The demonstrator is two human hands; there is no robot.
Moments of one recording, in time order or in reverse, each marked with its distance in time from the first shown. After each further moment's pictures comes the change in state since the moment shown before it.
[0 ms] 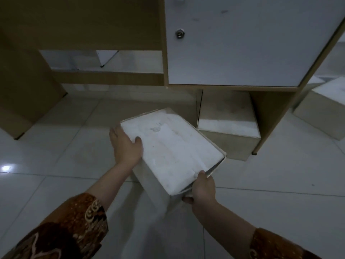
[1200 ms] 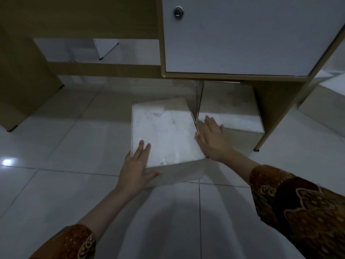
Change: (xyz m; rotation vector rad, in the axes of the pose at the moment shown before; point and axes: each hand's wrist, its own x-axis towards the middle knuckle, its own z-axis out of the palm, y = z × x) left_hand -0.050 -0.052 0.020 0.550 -0.433 0.405; right_hand 0.123 -0.084 -0.022 -1.287 -0.226 -1.065
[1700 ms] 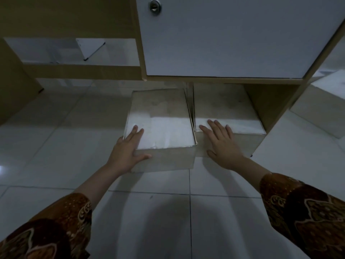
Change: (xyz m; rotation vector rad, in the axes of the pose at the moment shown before) left_hand 0.096 -0.006 -0.004 0.031 -0.026 0.083; right_hand 0.007 0.070 -0.004 -0.335 0.074 -0.104
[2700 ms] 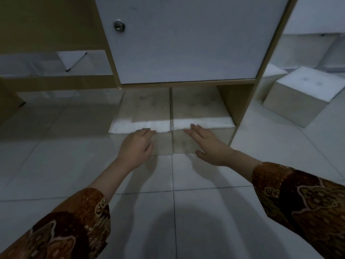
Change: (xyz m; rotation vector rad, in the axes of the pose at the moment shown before) left_hand 0.012 0.083 -0.001 0.118 0.096 0.288; right_hand -0.035 0.011 -0.048 0.171 -0.193 -0.082
